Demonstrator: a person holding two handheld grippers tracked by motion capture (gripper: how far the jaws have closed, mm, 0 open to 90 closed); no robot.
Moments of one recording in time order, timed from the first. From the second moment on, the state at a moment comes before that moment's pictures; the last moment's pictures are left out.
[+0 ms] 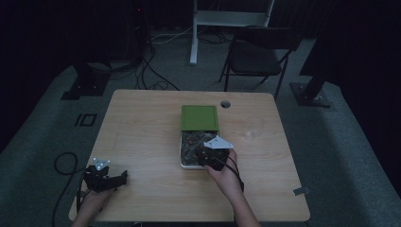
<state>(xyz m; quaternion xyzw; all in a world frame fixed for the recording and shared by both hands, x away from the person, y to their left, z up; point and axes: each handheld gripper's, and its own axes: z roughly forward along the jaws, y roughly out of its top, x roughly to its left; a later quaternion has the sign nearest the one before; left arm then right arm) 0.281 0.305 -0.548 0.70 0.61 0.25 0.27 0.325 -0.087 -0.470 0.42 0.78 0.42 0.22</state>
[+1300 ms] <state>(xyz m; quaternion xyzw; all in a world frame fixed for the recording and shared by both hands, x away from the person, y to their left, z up) 0.281 0.305 -0.548 0.70 0.61 0.25 0.27 0.319 -0.095 -0.441 0.39 0.77 0.45 0.21</state>
